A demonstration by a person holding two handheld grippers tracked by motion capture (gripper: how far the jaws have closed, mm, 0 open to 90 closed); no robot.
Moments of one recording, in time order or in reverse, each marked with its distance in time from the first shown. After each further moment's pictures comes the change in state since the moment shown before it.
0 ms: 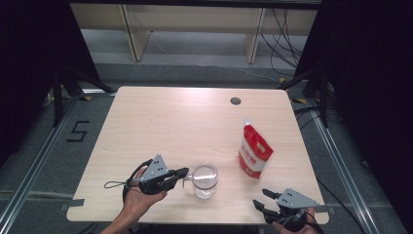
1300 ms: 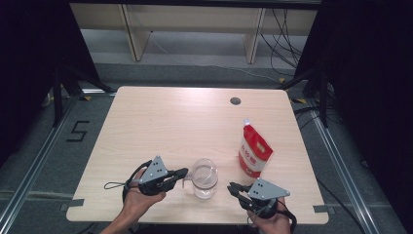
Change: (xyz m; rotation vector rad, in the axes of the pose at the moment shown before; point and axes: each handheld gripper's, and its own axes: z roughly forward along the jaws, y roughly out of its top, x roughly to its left) left arm 0.000 -0.006 0.001 -0.016 -0.005 0.000; right arm 0.034 0.052 0.044 -0.101 0.099 -0.107
